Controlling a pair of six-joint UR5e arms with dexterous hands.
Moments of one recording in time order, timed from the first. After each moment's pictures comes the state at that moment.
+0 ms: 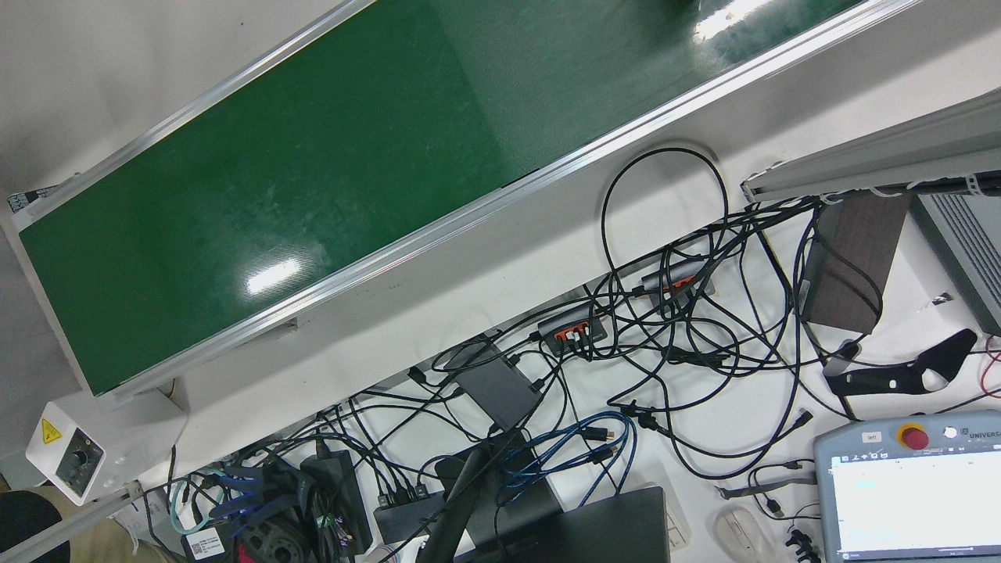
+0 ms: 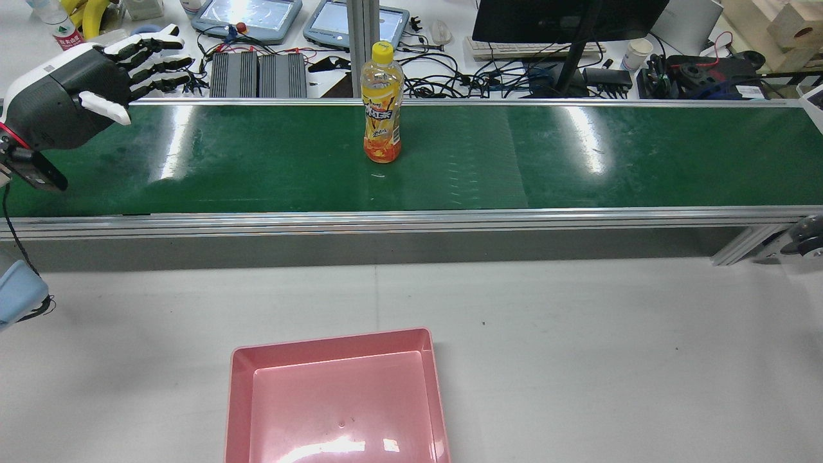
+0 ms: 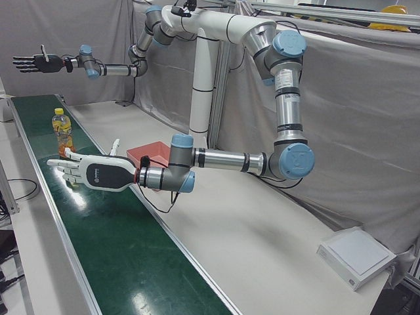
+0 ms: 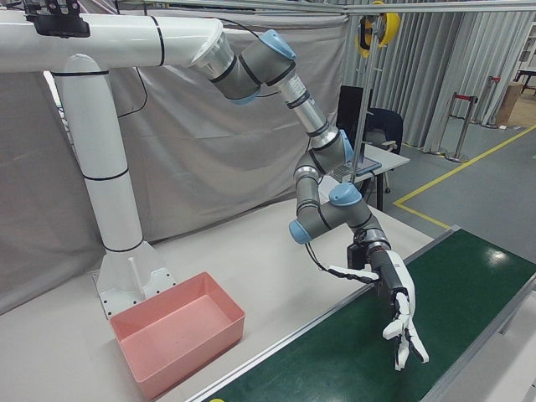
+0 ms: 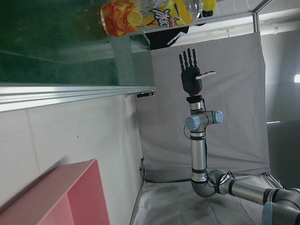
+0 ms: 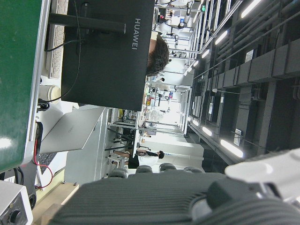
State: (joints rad) left arm -1.05 -1.93 -1.68 -0.03 1.52 0.30; right arm 1.60 -1.57 1.65 -3.27 -1.58 -0.10
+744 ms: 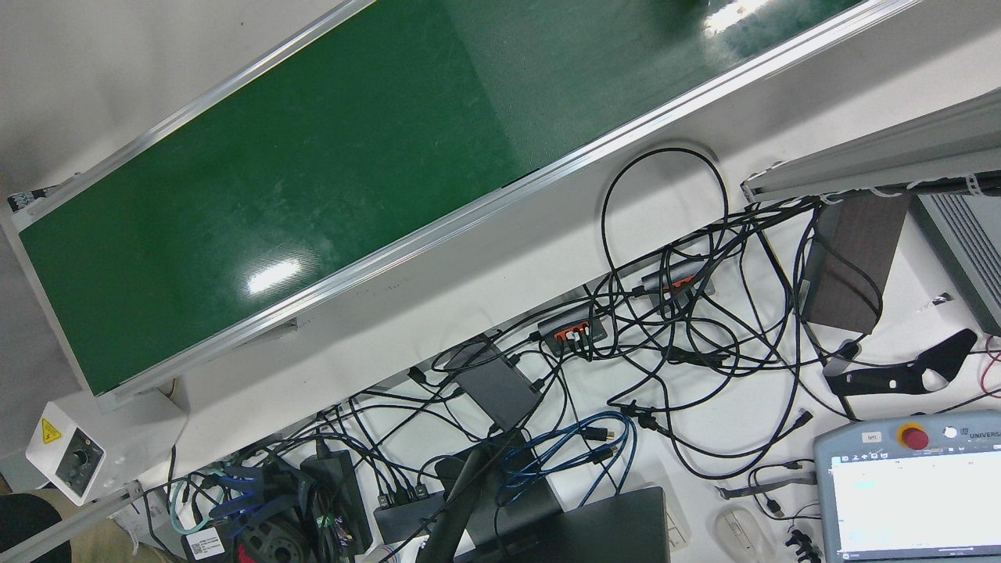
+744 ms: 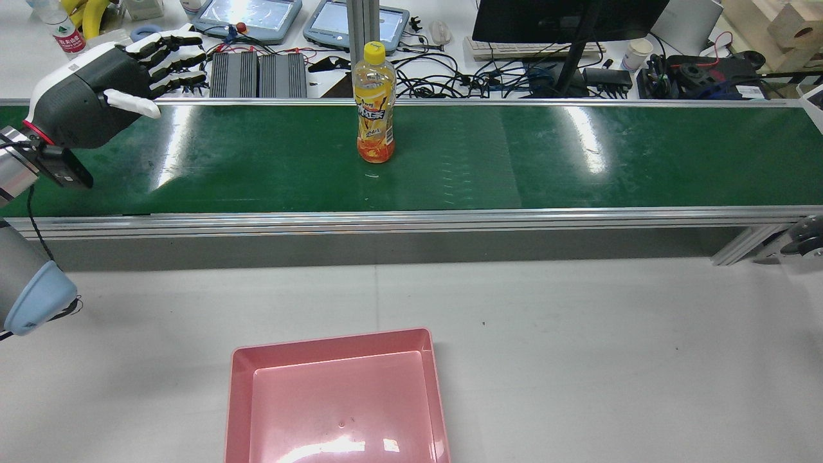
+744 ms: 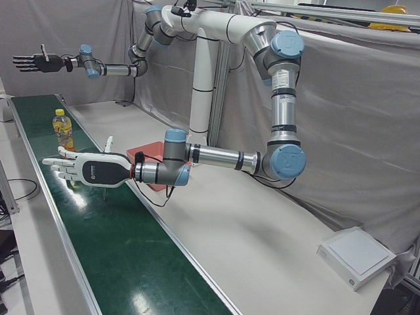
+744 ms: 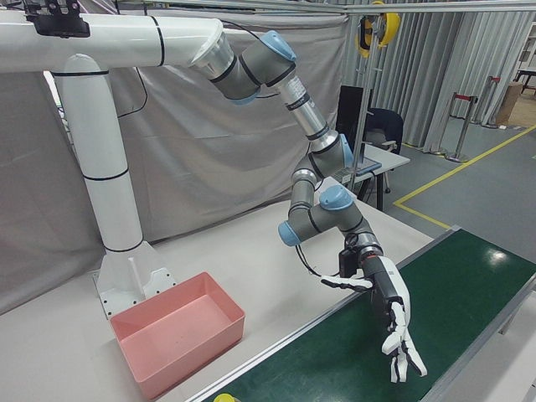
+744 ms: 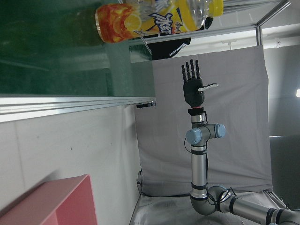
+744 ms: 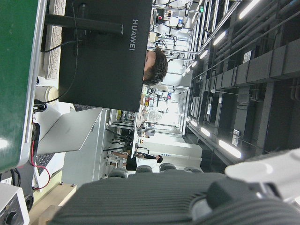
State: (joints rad) left arm -1.00 -1.99 -1.69 0.08 1.45 0.31; right arm 1.60 -1.57 1.66 -3.27 -1.58 -0.10
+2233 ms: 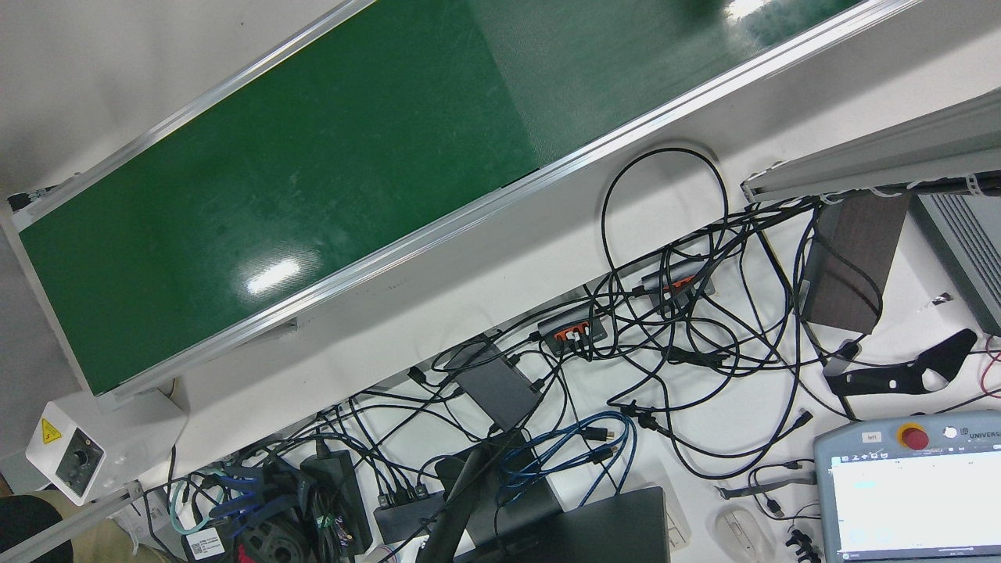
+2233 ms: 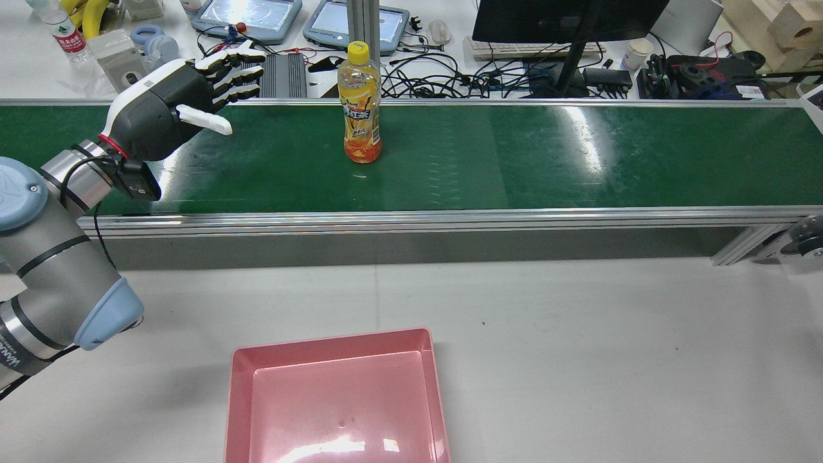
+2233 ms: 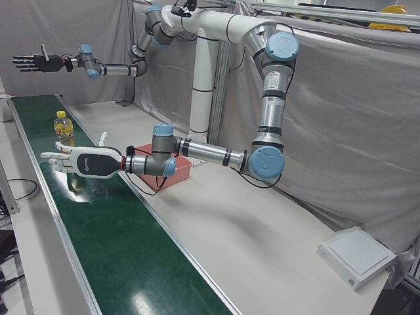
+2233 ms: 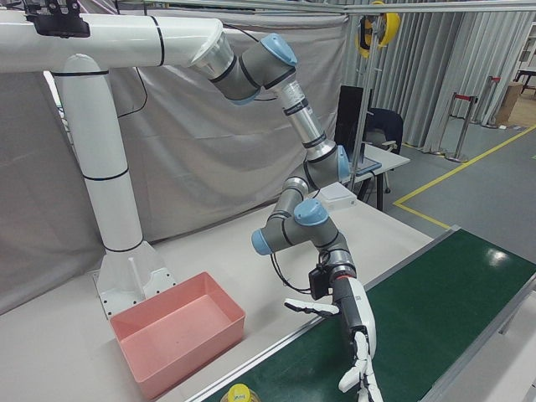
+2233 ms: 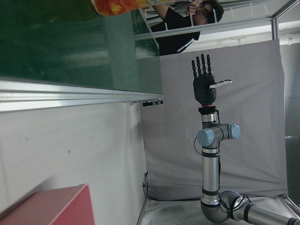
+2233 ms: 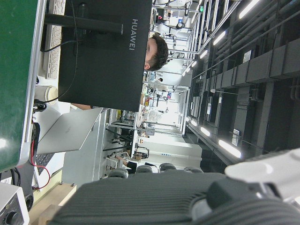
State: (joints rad) left arm -0.89 -2.10 -1.66 0.17 1.36 0.37; right arm 1.60 -1.57 1.66 -3.27 -1.58 -0.10
